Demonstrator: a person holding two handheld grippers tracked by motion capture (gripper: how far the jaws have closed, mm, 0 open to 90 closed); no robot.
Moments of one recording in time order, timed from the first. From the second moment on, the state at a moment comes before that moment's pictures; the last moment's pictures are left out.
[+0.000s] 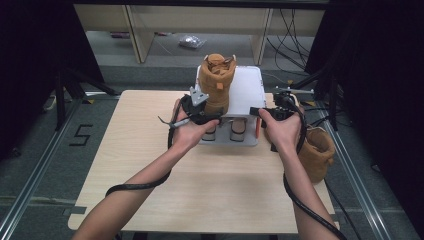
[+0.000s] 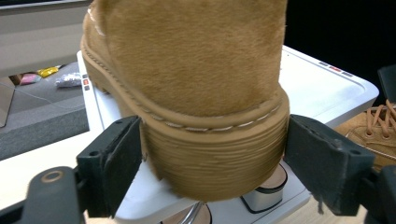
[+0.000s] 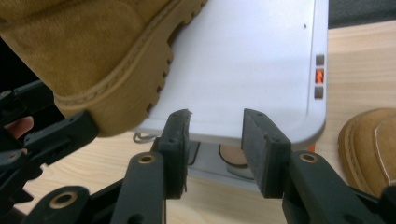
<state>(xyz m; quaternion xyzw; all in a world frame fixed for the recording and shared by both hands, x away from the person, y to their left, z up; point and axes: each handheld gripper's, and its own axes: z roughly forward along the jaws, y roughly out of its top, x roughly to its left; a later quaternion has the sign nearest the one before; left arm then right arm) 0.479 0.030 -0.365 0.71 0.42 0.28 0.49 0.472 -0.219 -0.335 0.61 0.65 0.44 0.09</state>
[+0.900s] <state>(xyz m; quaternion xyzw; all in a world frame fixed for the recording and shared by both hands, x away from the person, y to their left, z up) 0.497 0.034 -0.358 0.72 0.43 0.29 0.46 0.462 -0.242 -0.345 0.62 0.65 0.44 0.10</state>
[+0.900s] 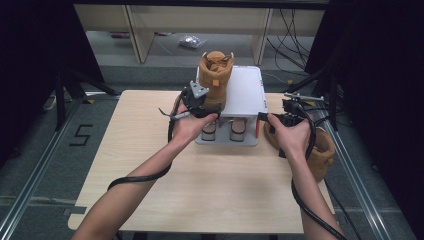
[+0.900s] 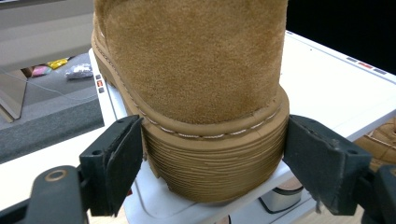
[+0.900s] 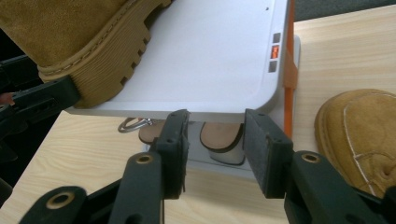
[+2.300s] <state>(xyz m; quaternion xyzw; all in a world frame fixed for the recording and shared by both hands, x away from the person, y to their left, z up) 0.450 0.133 -0.365 0.69 0.42 0.26 0.53 0.442 -0.390 -0.345 0.71 0.61 0.32 0.16</state>
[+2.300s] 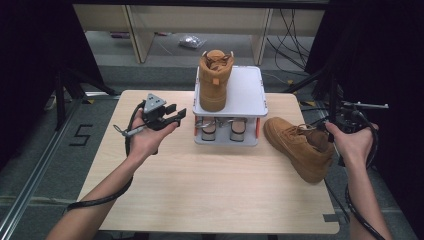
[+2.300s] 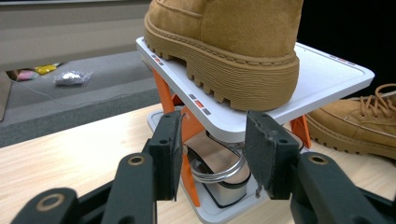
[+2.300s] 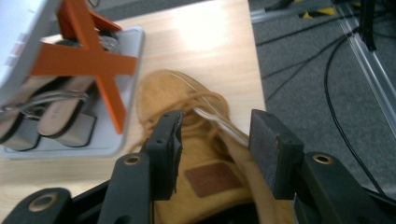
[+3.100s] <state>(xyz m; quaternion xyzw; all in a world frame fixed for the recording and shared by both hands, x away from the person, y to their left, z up) 0.447 0.153 -0.381 0.70 0.43 0.26 0.51 0.470 -0.398 -0.382 0.71 0.66 0.23 0.10</state>
